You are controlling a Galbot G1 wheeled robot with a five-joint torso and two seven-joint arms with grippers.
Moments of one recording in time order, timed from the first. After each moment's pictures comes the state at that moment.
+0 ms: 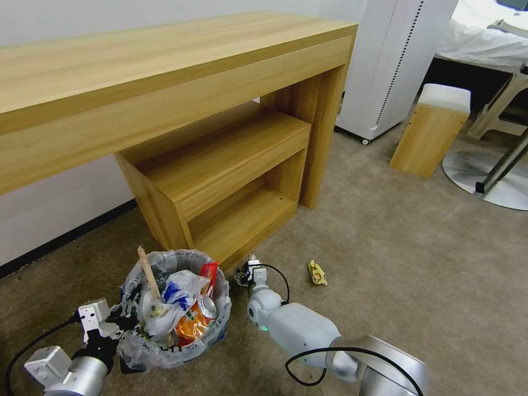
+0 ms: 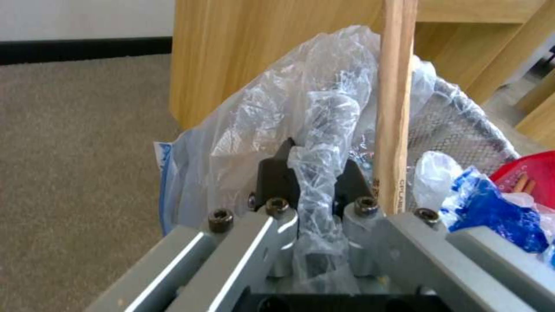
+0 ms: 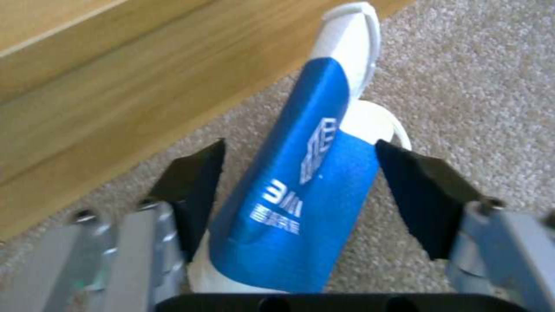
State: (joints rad) left arm 1.88 -1.33 -0.84 -2.29 -0.68 0.23 0.01; right arm -0.52 1.59 -0.58 0.66 0.90 0.05 0.38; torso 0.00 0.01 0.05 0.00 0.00
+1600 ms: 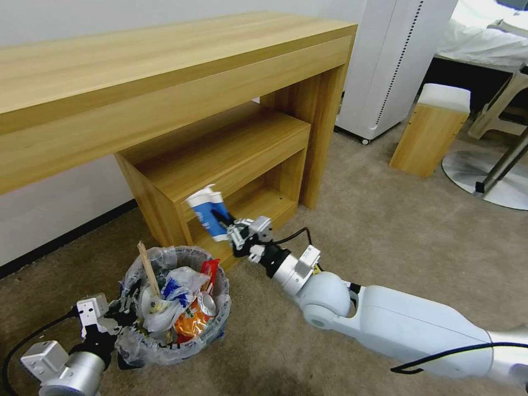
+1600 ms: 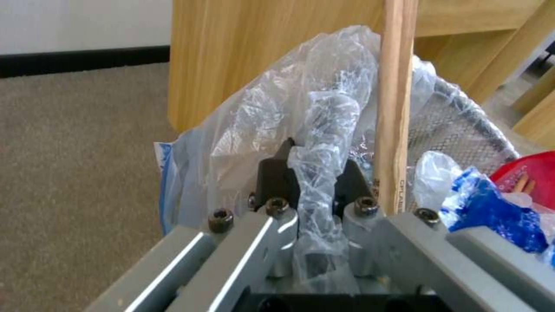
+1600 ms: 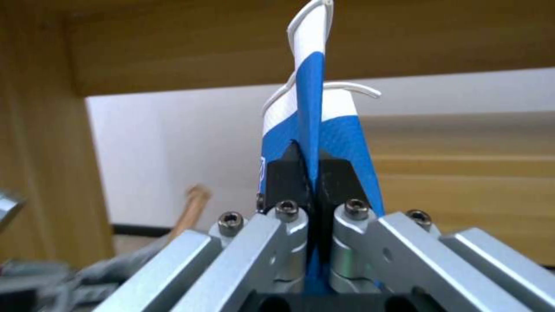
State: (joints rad) left arm 1.86 -1.29 -0.86 -2.30 -0.71 0.25 -0.01; right arm -0.34 0.91 -0.86 1.90 0.80 0.36 0.21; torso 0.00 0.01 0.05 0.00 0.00
